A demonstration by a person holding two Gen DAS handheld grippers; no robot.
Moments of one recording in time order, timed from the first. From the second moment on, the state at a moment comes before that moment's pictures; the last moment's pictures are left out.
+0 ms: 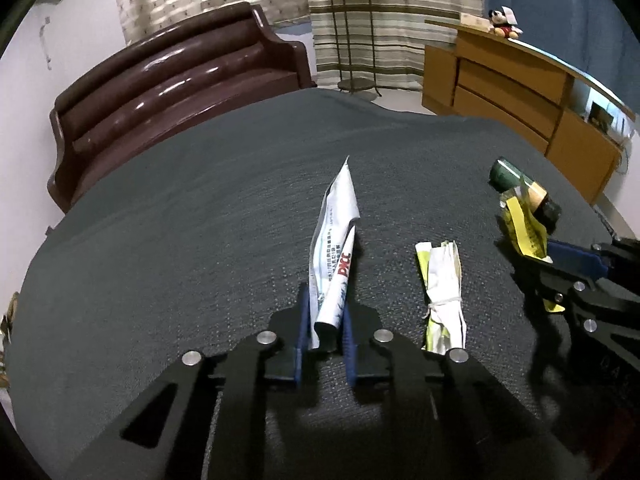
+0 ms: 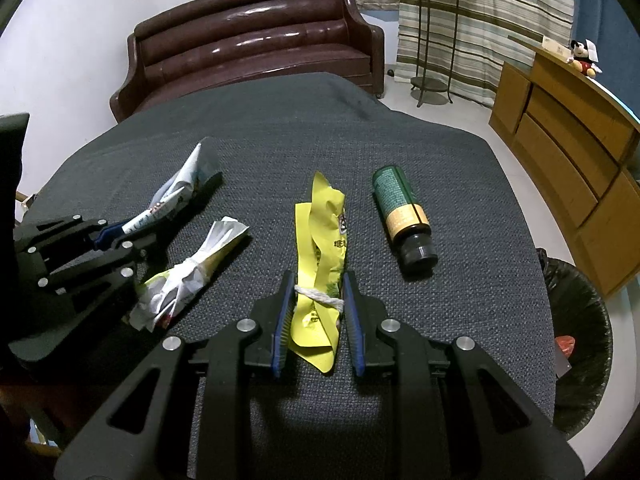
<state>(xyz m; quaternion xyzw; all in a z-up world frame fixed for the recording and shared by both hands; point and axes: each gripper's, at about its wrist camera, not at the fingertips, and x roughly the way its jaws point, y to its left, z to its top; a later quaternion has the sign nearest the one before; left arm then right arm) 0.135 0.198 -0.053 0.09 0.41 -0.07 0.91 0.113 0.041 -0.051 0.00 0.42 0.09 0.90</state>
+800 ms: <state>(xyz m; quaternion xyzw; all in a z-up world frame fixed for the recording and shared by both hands) 0.082 0.196 -0.016 0.02 0.36 -0.04 0.93 0.070 0.024 -0.028 0.00 0.39 0.09 0.92</state>
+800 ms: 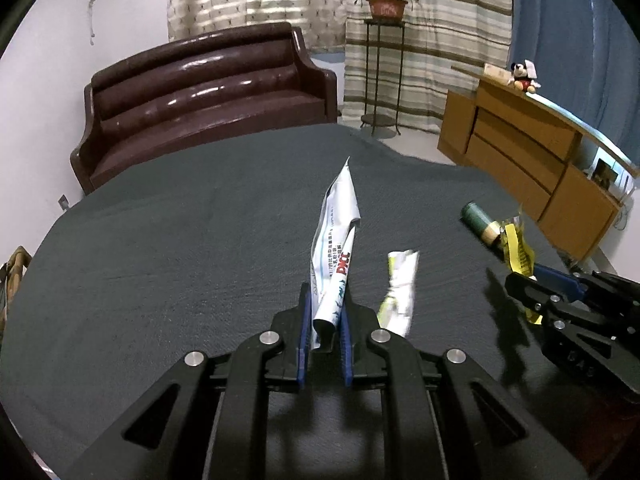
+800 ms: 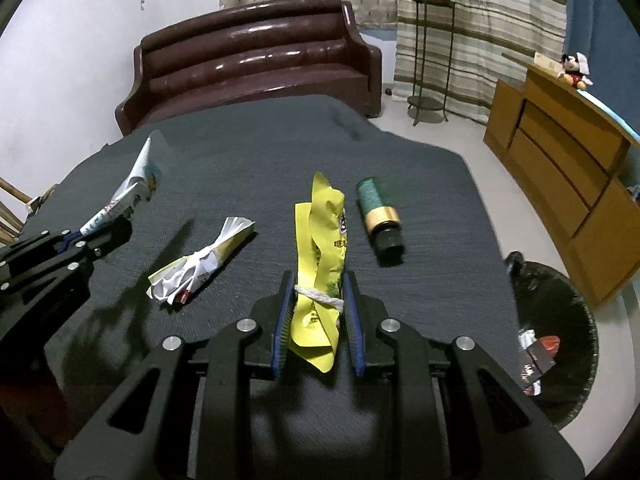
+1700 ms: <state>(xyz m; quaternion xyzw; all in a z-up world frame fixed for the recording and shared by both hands) 0.065 0.051 -0.008 0.07 0.32 -0.15 0.93 0.023 -0.141 -0.004 0.03 0.33 -0.08 0.94</state>
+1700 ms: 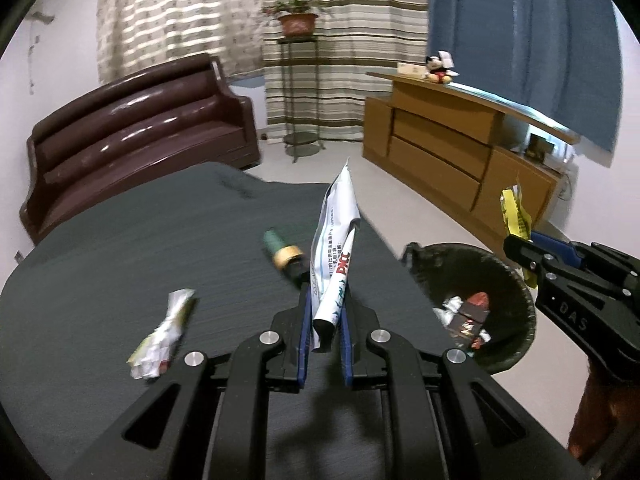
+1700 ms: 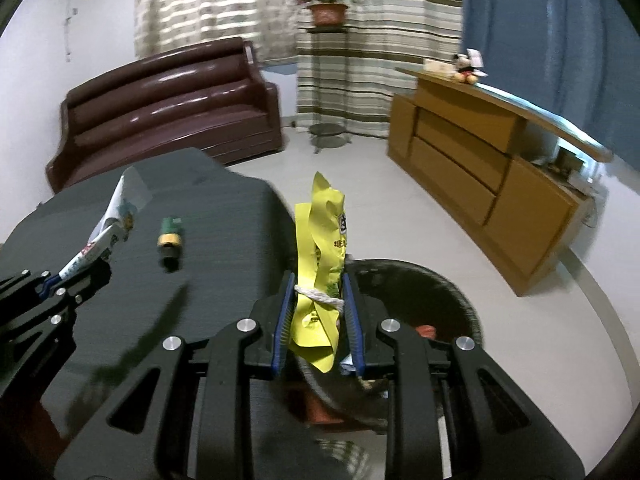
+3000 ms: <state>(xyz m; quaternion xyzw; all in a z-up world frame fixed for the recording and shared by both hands) 0.094 -0.077 -0.042 0.12 0.36 -0.20 0.90 0.026 -0.256 -0.047 0.09 0.34 -0.17 0.92</state>
